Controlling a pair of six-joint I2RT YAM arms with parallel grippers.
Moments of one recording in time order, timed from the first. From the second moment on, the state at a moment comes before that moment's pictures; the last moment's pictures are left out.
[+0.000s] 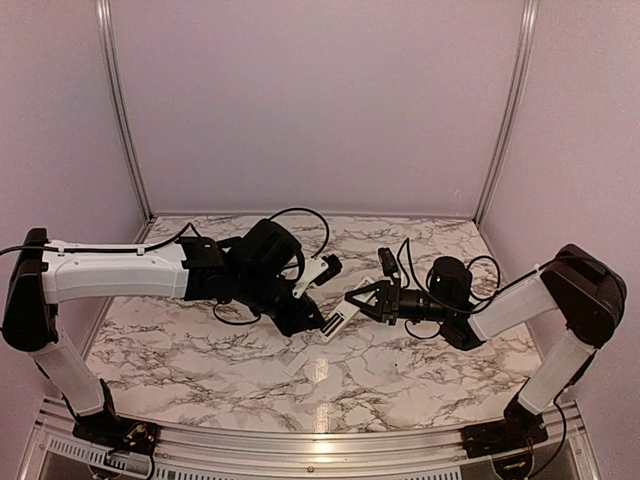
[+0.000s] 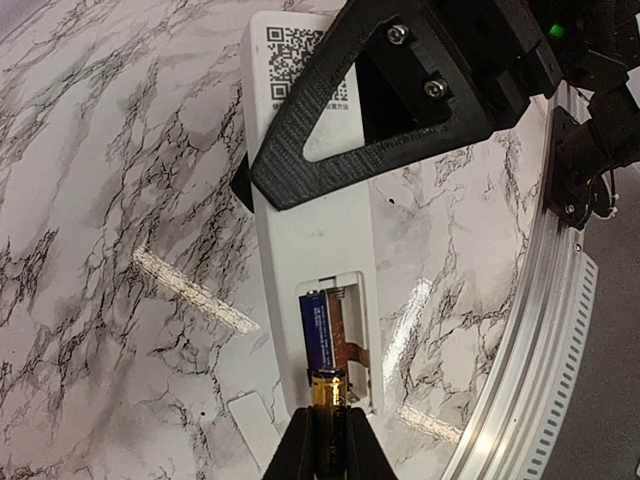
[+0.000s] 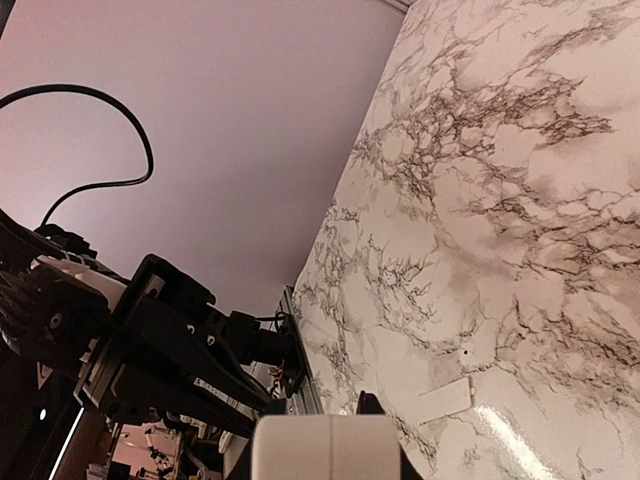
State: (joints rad) left arm -1.04 1.66 1.27 -0.43 0.19 -0.13; right arm 0.64 1.64 0.52 1.02 -0.72 1.09
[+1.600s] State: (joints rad) left arm -1.10 1.85 1.49 -0.58 0.00 -0.17; right arm 0.64 1.64 0.52 0.97 -0.64 1.14
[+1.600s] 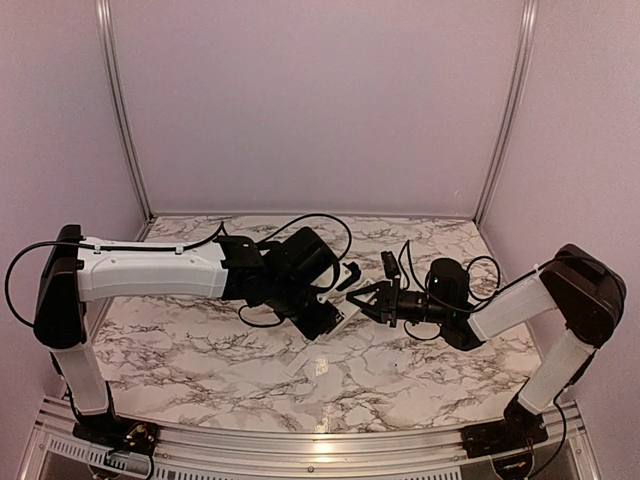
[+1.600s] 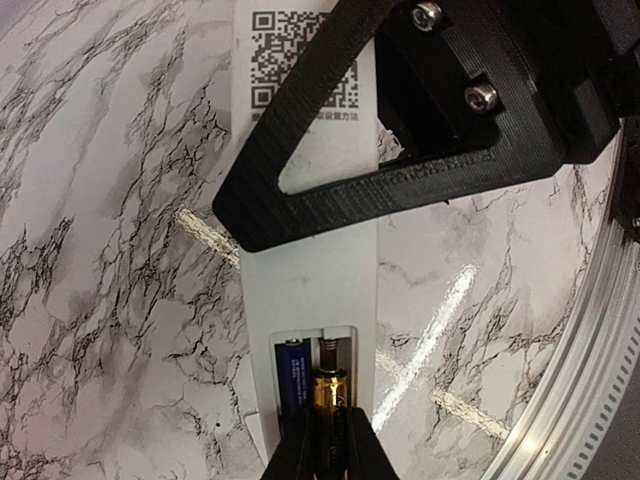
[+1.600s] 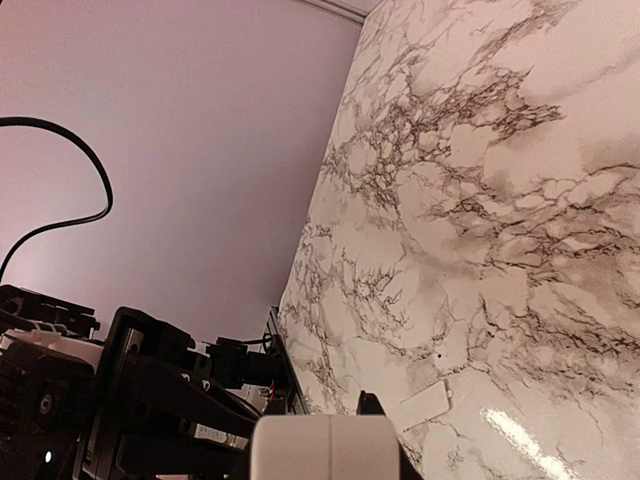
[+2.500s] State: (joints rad) left arm -1.10 1.85 1.49 -0.58 -0.01 -0.17; right arm 0.63 1.64 0.49 1.01 -0.65 1.20
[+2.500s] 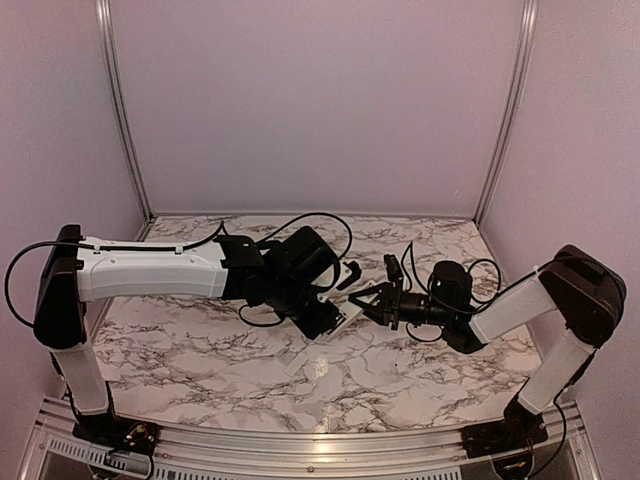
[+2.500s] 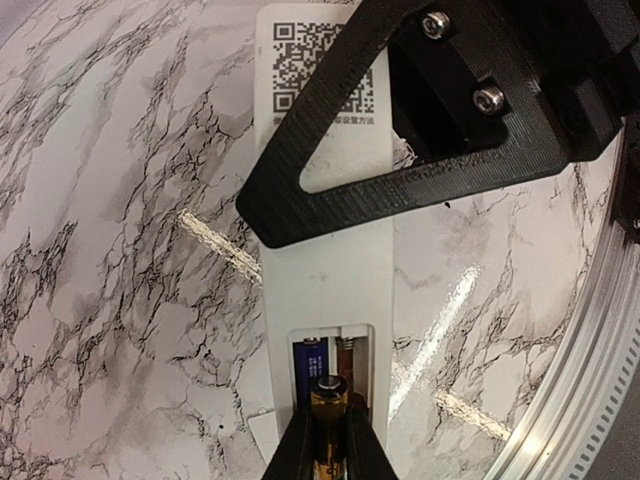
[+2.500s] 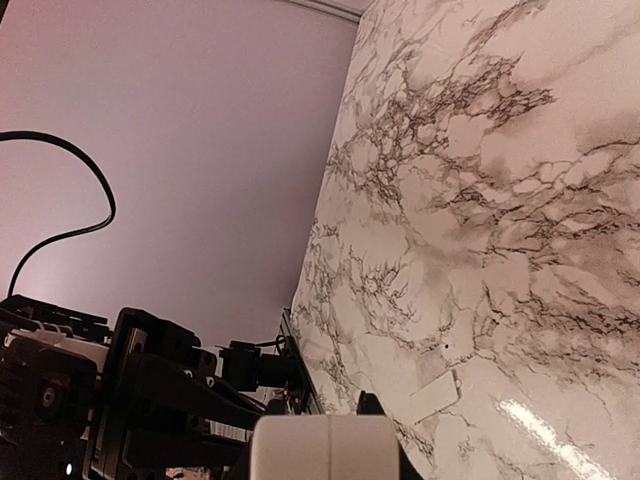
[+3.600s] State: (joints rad) left arm -1.10 1.88 1.52 -0.59 0.02 -0.15; right arm 0.63 1.65 0.49 0.98 -0.64 1.23
